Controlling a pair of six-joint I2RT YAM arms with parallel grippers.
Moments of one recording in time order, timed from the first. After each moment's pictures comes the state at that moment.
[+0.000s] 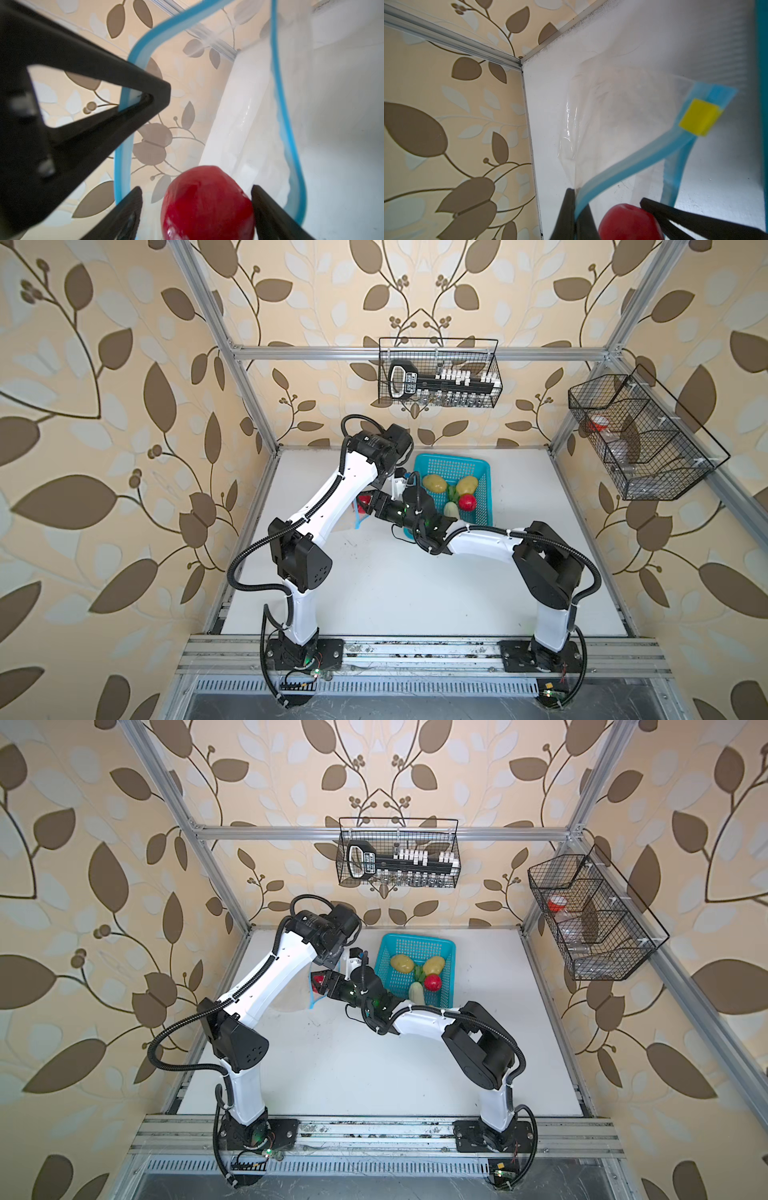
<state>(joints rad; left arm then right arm) -0.56 1.93 2.12 -1.44 -0.66 -0.16 0.84 1.89 1.24 0.49 -0.09 0.98</state>
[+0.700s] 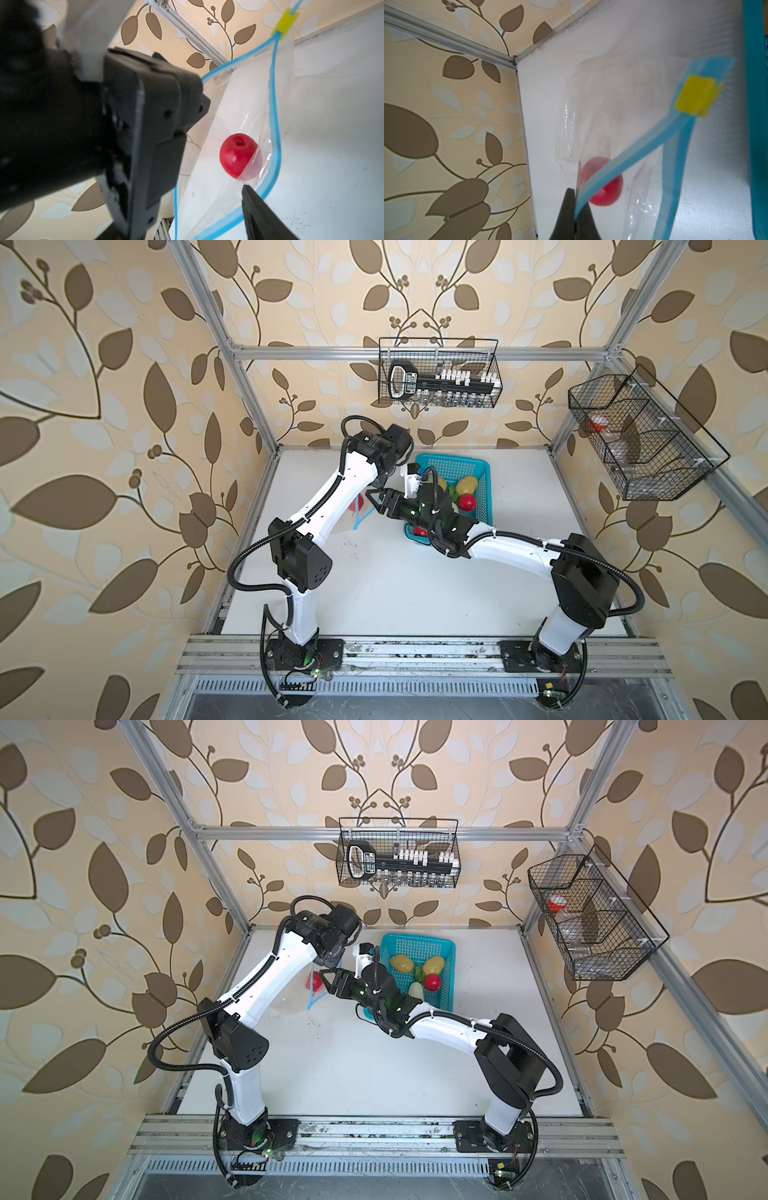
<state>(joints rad) -0.57 1.93 2.12 -1.43 -0.63 -0.17 0.84 1.71 1.14 0.41 -0.04 0.90</state>
